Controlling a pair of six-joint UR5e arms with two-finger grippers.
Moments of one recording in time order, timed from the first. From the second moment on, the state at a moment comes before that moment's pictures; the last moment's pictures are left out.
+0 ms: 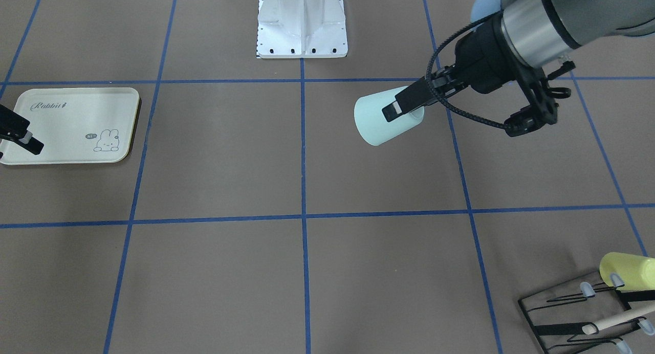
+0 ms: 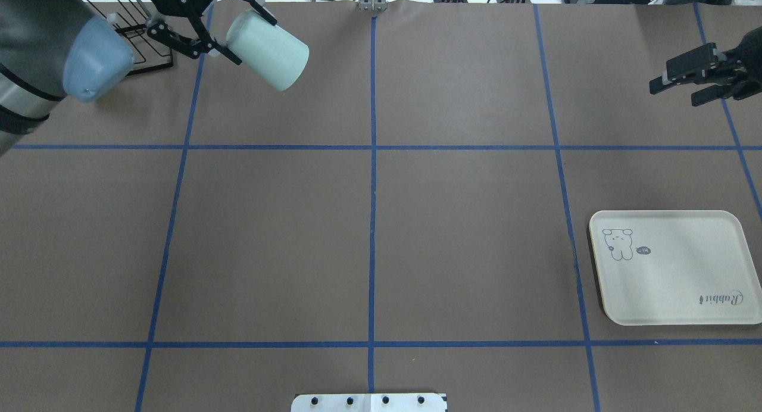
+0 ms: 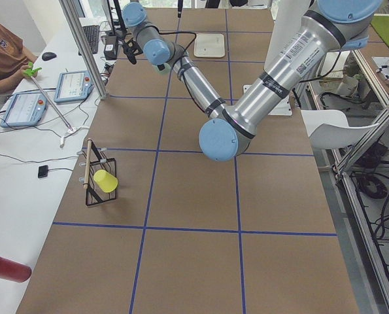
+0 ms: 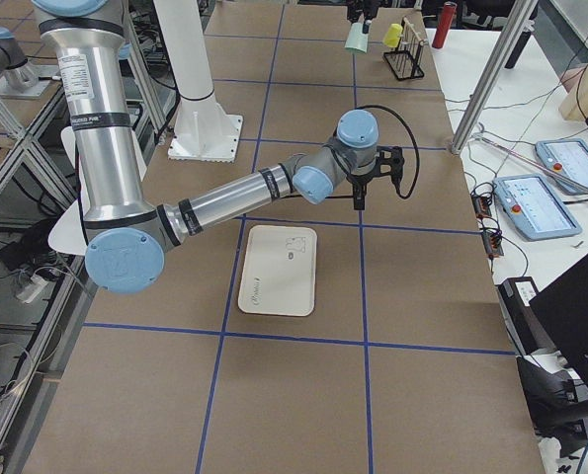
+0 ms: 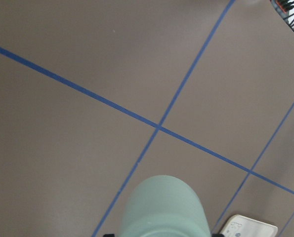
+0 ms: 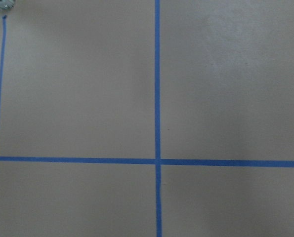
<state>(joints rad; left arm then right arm) -1.06 -2.30 -1.67 -1.99 -2.62 -1.85 1.24 -1.42 1.82 -1.11 2.47 0.93</state>
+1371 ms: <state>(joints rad) -0.82 -2.29 -1.65 -2.93 -2.20 -2.70 1.02 -1.23 1.82 -0.34 2.46 1.79</state>
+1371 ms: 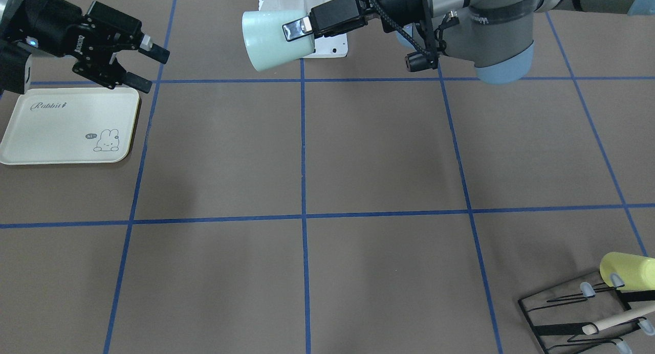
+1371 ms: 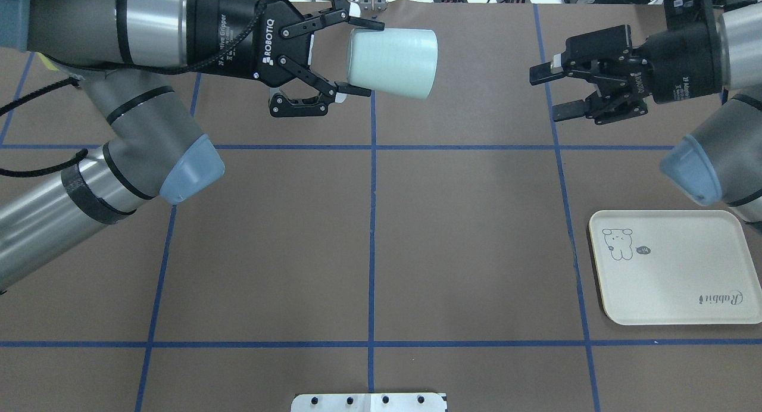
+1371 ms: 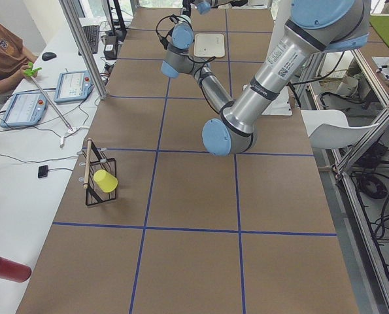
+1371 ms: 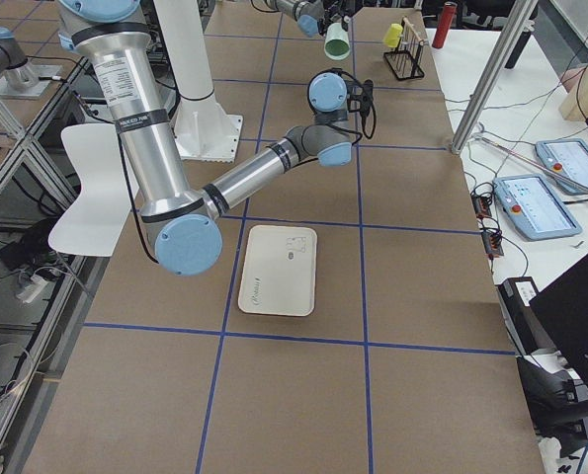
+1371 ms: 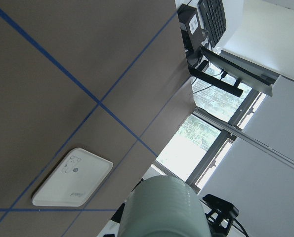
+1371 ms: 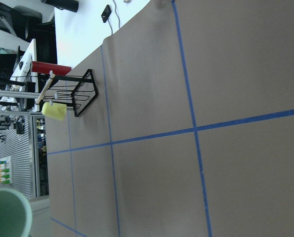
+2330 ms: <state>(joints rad) -0.82 -2.25 -1.73 -3.02 -2.20 -2.91 0.77 -1.18 1.80 0.10 2.06 2.13</state>
